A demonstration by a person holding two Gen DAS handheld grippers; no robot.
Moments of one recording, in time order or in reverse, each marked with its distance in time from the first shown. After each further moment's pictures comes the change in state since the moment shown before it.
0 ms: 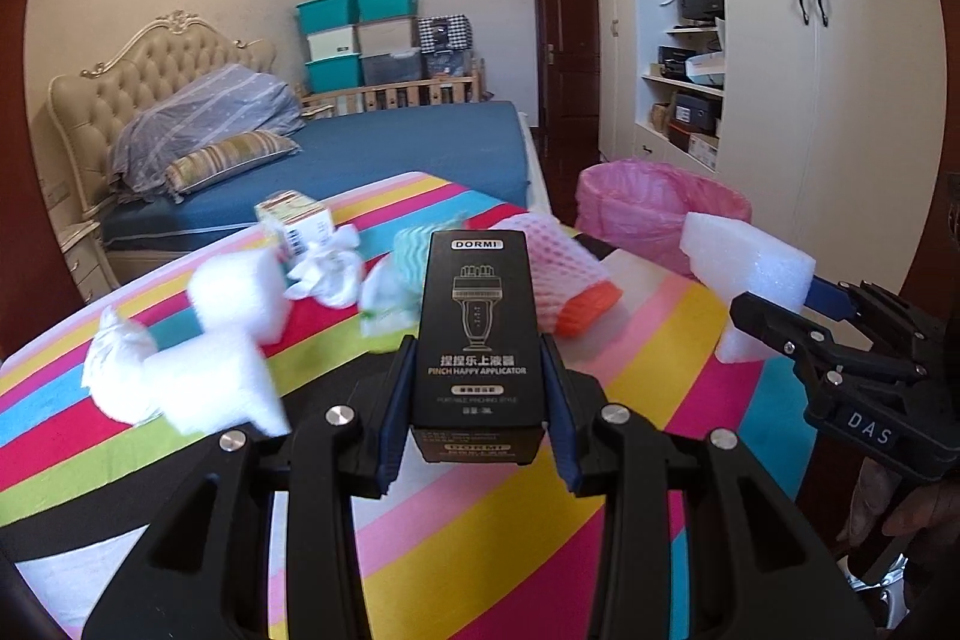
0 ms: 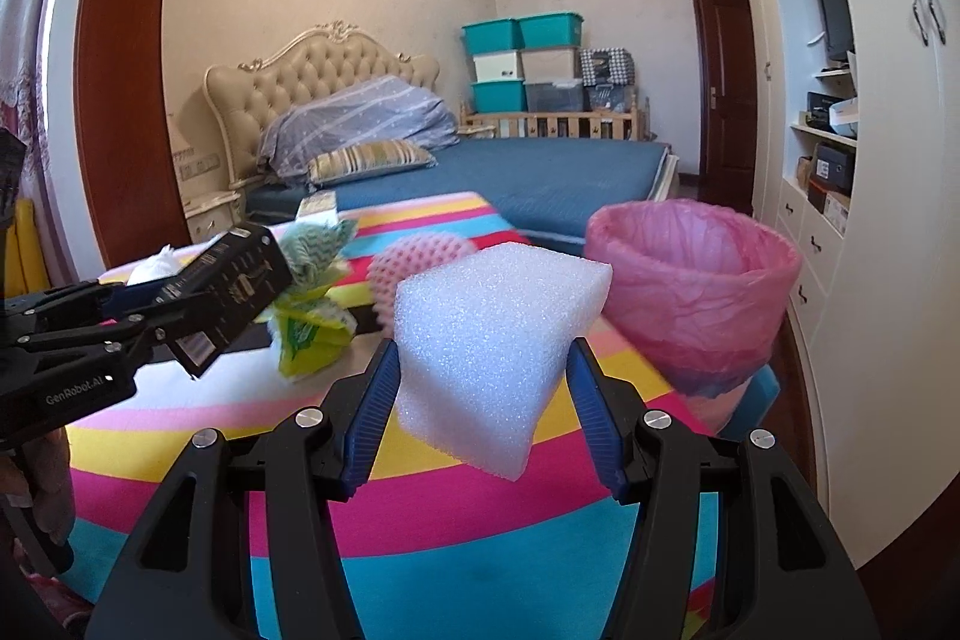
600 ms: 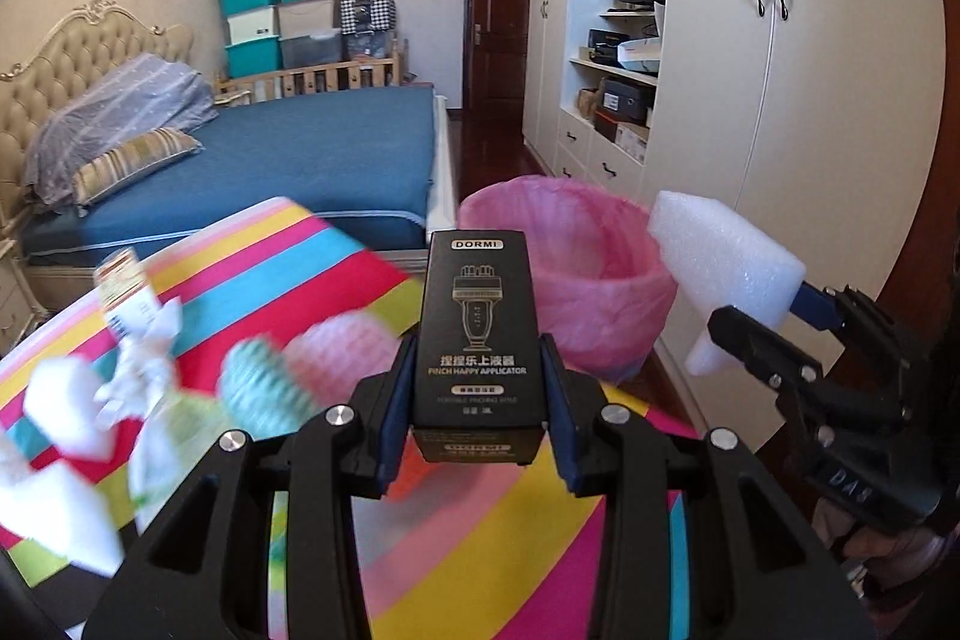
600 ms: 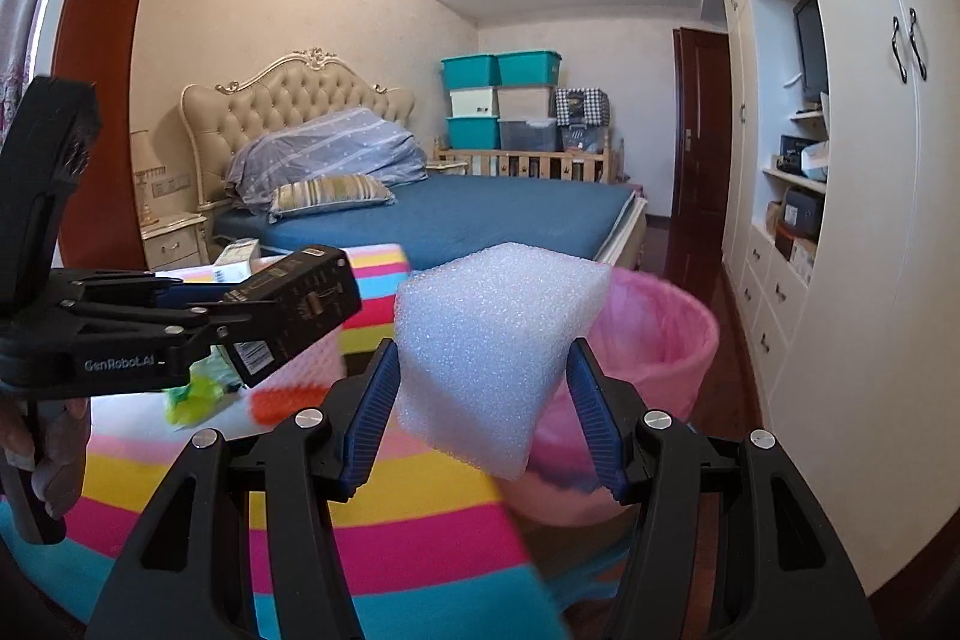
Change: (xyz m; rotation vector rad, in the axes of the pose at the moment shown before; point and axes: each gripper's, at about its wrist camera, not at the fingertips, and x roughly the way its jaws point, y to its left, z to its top) left arm 0.098 -0.076 0.082 0.022 0.060 -0.192; right arm 0.012 -0.089 0.043 -0.049 -0.086 -0.067
